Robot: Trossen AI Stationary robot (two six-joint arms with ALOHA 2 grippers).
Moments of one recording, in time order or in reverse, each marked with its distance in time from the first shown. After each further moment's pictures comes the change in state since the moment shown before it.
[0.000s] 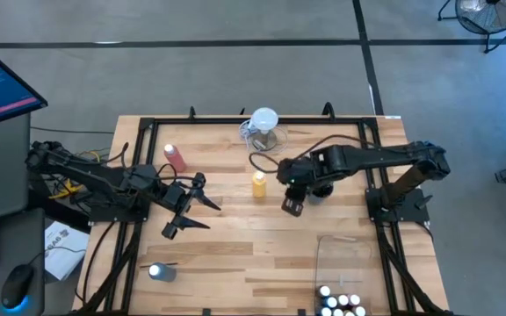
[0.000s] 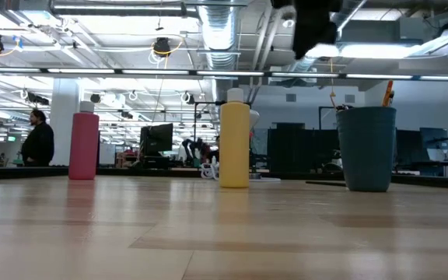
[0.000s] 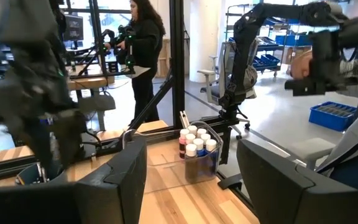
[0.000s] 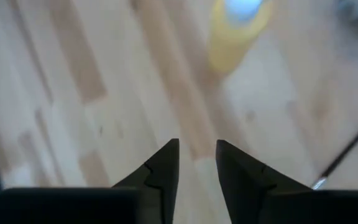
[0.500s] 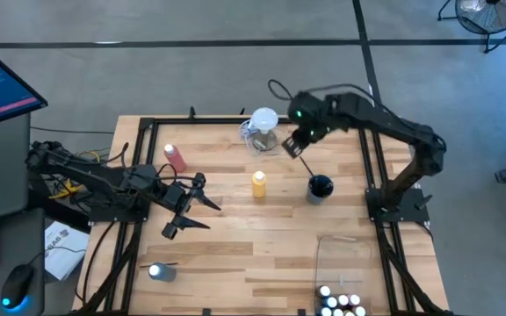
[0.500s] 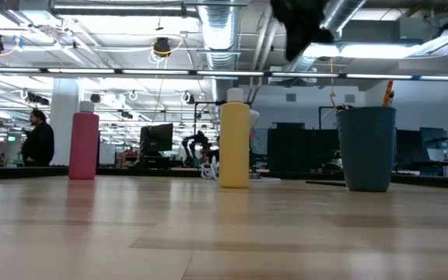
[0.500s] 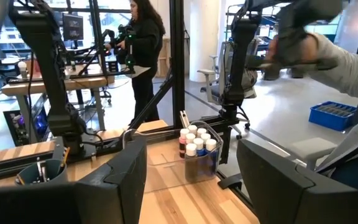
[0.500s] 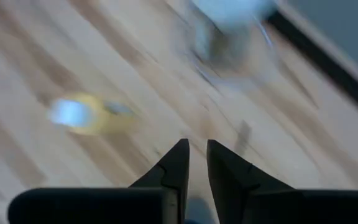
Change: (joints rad) left arm 0.000 0.000 0.000 -0.001 0.000 0.000; right arm -0.378 0.019 0.254 -0.170 0.049 -0.042
